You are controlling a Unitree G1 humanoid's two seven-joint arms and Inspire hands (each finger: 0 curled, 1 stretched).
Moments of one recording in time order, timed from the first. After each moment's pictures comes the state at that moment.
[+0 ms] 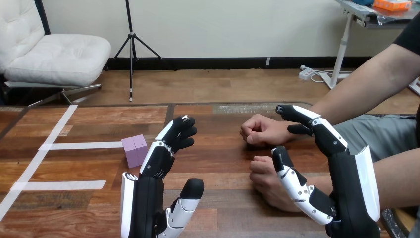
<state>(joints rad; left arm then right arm) 0.15 -0.05 -0.15 0.51 0.34 -1.24 0.34 0.31 -0.12 0.04 -0.07 -0.40 -0.78 -0.24</state>
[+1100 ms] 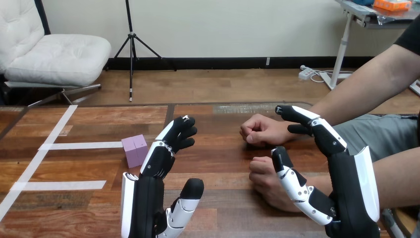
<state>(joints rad) 0.15 -0.05 -0.15 0.51 0.34 -1.24 0.34 0.31 -0.12 0.04 -0.07 -0.41 -0.78 -0.24</state>
